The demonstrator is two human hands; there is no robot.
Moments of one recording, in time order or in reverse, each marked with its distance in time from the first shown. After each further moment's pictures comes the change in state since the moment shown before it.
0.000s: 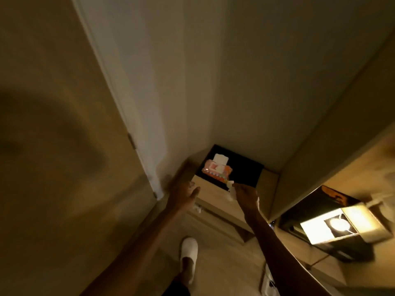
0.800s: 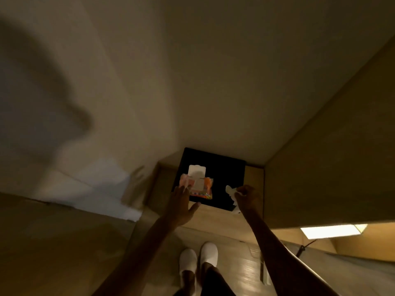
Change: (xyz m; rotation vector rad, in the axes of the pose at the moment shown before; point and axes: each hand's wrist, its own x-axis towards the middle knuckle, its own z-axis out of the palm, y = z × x) left_hand 0.259 0.020 0.058 0.434 -0.357 0.253; right_hand 0.228 0.033 0.017 -0.252 0.144 0.188
